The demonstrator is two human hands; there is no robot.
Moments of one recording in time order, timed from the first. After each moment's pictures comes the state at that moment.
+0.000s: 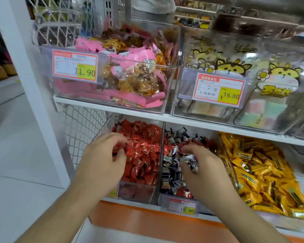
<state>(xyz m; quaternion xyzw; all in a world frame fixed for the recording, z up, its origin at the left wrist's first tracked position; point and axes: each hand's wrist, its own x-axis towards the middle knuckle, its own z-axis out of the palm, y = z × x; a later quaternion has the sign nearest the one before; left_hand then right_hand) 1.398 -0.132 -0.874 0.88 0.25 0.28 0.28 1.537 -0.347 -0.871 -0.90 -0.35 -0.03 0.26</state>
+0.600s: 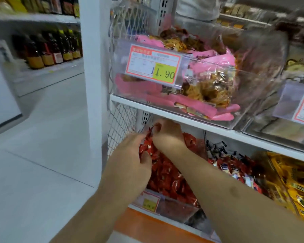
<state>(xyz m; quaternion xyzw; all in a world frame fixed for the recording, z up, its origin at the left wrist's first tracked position) 1.384 -0.089 -0.890 0.84 0.31 0.30 0.33 1.555 -0.098 -0.888 -0.90 -0.37 0.04 0.23</state>
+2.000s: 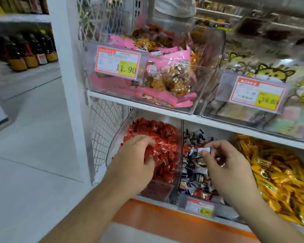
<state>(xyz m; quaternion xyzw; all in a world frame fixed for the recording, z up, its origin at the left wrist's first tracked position) 1.392 -0.131 -0.886 0.89 0.22 0.25 0.31 1.529 -0.329 -0.860 -0.88 -0.28 -0.03 0.39</state>
